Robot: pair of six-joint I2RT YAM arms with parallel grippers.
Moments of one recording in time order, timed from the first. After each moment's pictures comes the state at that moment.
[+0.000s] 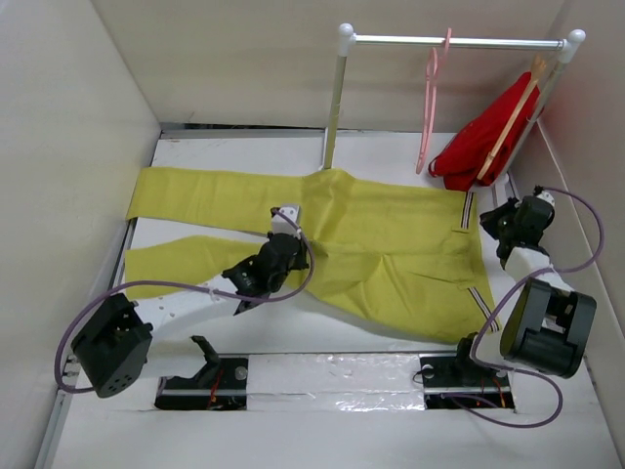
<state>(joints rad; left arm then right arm) -0.89 1.19 0.56 0.14 -0.46 -0.50 -0.41 1.35 0.66 0.19 -0.21 0.54</state>
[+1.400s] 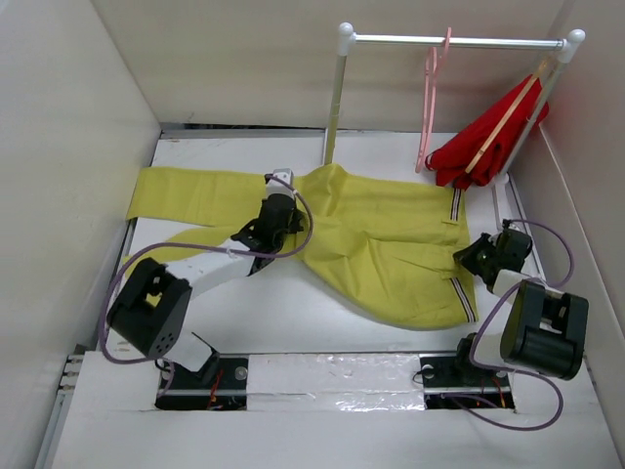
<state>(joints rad) -0.64 1.51 0.82 0.22 -0.39 -0.41 -0.37 1.33 0.40 0.21 -0.36 0.45</state>
